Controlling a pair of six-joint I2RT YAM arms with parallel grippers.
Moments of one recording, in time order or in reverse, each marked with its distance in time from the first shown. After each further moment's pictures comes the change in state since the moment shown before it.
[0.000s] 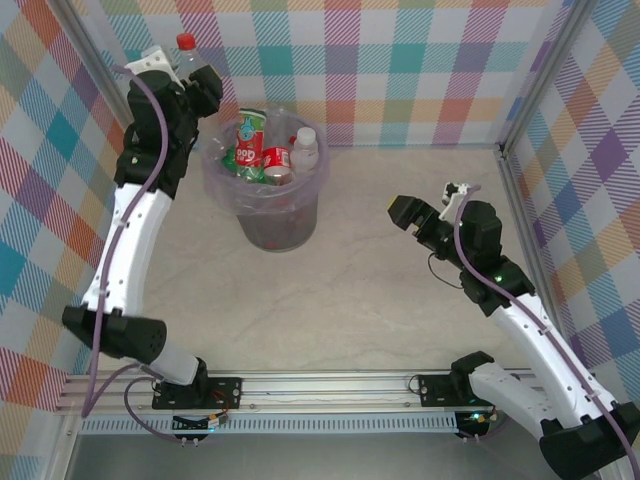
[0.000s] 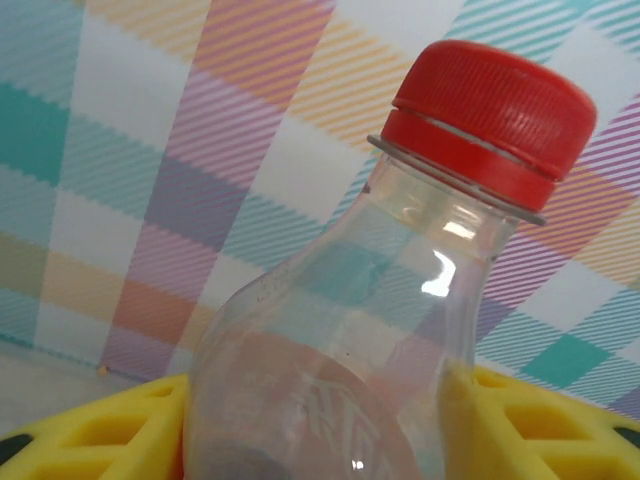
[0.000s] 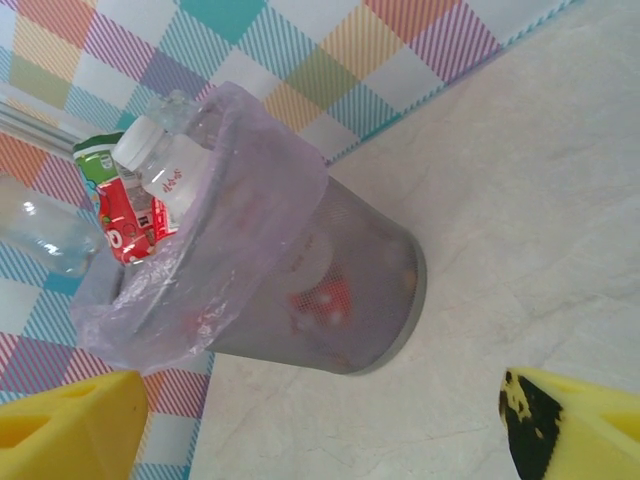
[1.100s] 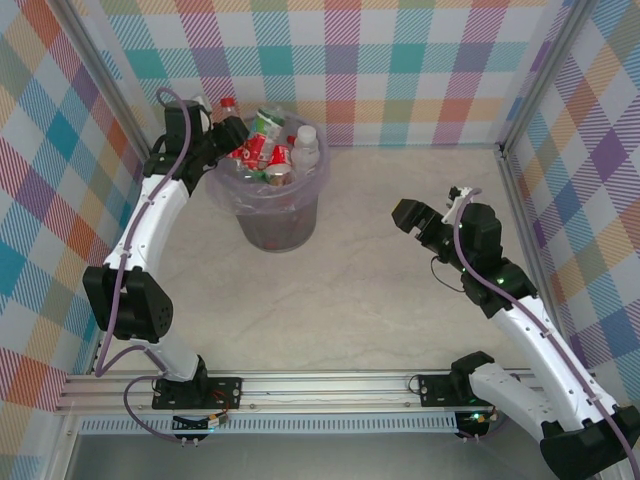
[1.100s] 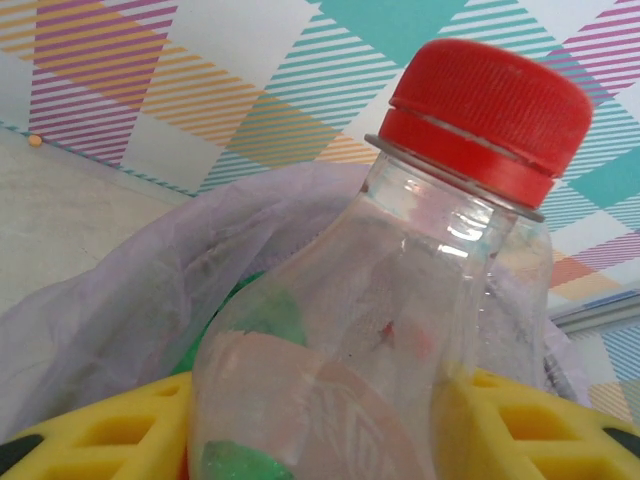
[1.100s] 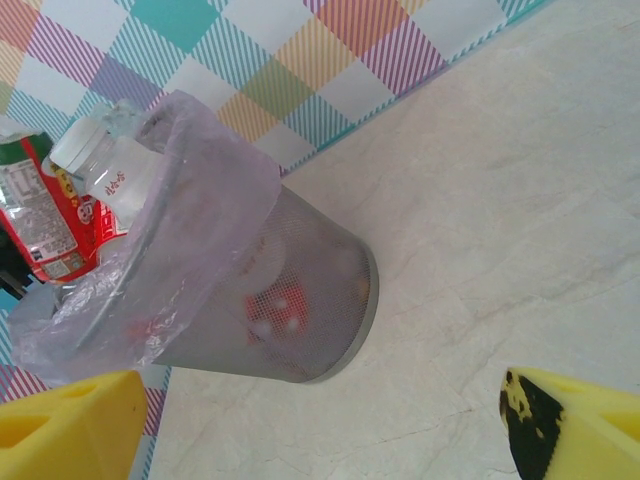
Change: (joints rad) left arm 0.002 0.061 -0.243 -0.018 0.263 -0.075; right arm 0.000 0.013 0.000 -0.038 0.060 -0.030
